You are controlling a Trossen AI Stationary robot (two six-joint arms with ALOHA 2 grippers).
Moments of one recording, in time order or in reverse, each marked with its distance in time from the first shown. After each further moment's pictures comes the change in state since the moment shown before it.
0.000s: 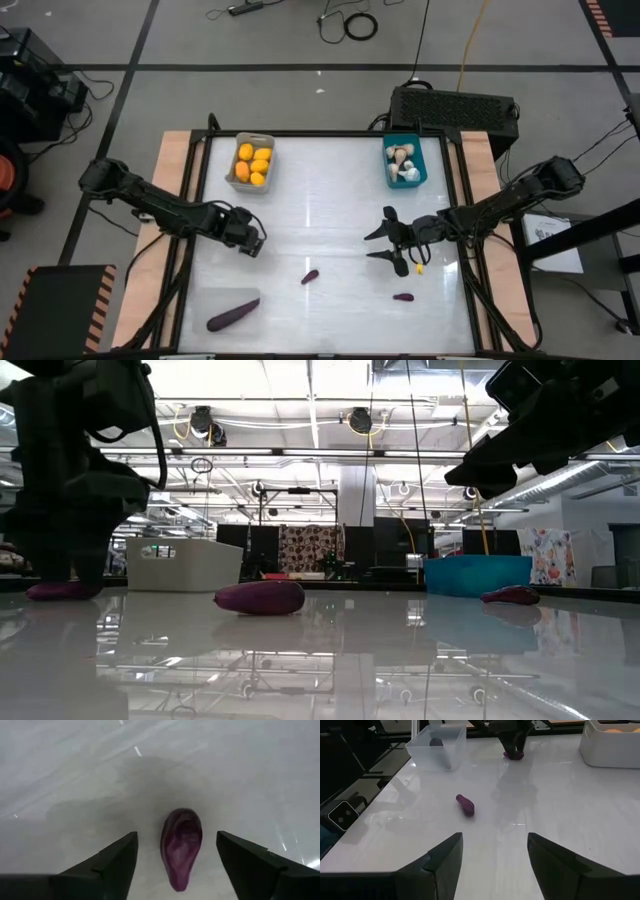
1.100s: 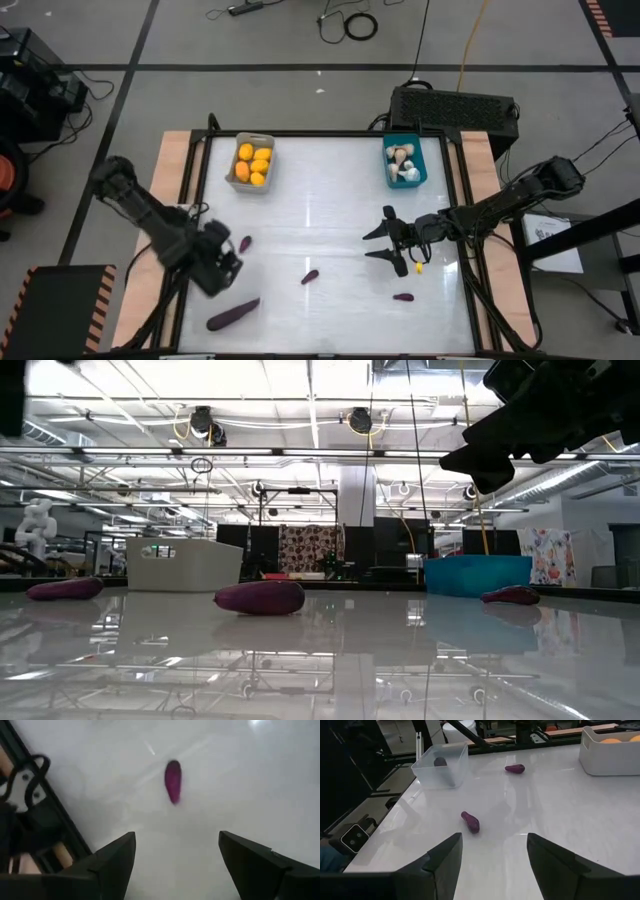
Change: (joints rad) left arm -0.472 0.093 0.575 -0.762 -0.186 -0.425; right arm 0.000 0.000 0.000 0.070 -0.001 0.054
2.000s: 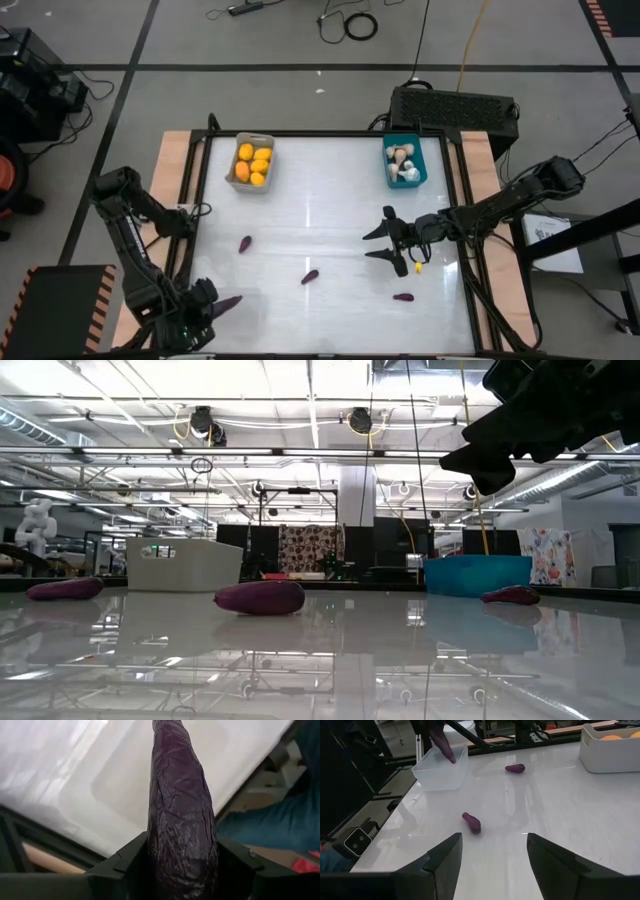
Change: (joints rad) left arm -0.371 0.139 0.074 0.381 0.204 -0.008; right arm 0.000 0.000 0.000 0.003 -0.001 0.028
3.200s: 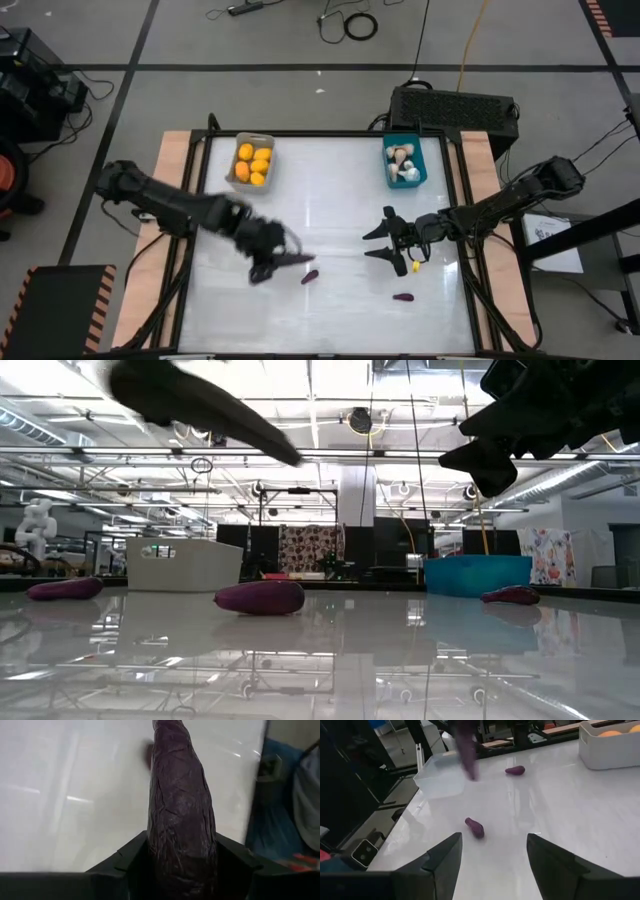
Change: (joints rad) left arm 0.799 -0.066 0.001 0.187 0.221 1.158; right arm 0.000 0.000 0.000 0.016 0.005 0.074
